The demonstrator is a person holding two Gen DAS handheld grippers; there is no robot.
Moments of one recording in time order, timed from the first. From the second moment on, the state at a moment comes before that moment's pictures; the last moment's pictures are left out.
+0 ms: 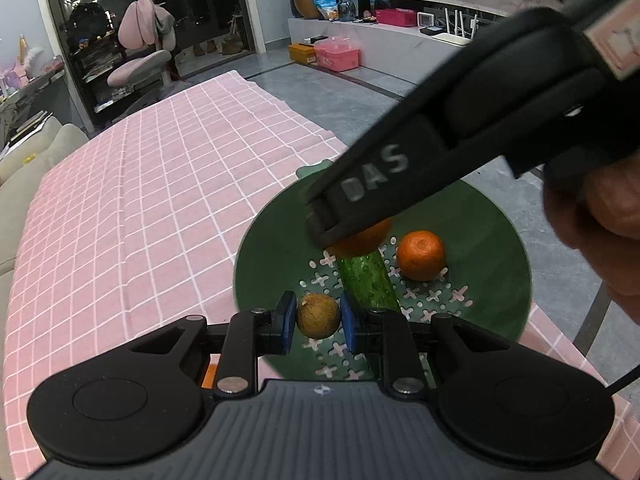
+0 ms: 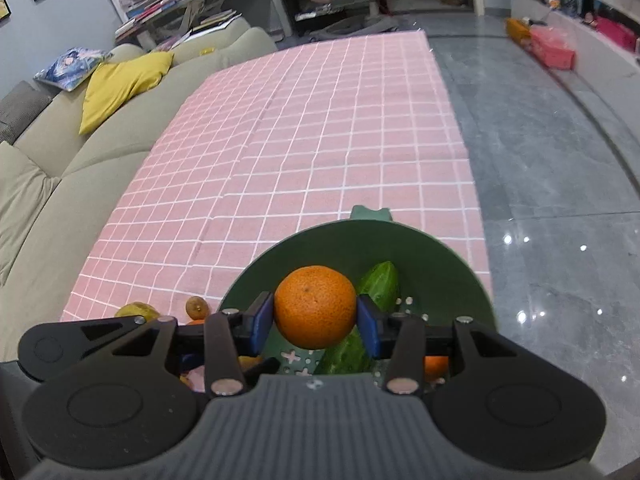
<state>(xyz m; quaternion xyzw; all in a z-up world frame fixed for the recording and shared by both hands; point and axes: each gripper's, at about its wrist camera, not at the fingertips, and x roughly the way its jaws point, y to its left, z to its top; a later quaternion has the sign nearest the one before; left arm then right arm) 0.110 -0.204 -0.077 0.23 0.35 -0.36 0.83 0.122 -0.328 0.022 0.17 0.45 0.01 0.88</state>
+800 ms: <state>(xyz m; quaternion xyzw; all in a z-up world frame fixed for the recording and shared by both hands) 0.130 -0.206 -0.088 0.22 0.37 -0.36 0.83 0.163 -0.323 -0.025 0.14 0.49 0.05 0.86</state>
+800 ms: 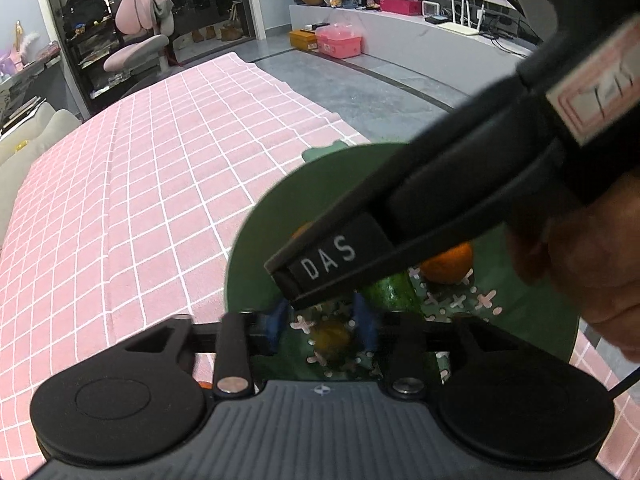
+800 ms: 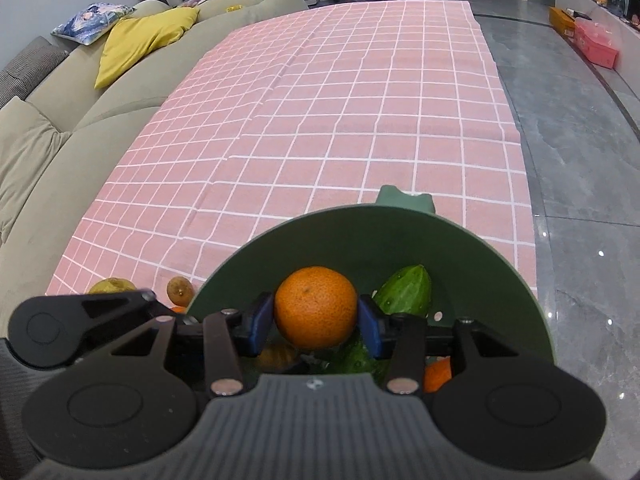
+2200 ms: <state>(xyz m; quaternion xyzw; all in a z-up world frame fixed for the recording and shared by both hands) 0.044 -0.002 -0.017 0.07 0.38 -0.23 0.89 0.008 -0.219 0.039 0.16 0.43 0.00 0.89</state>
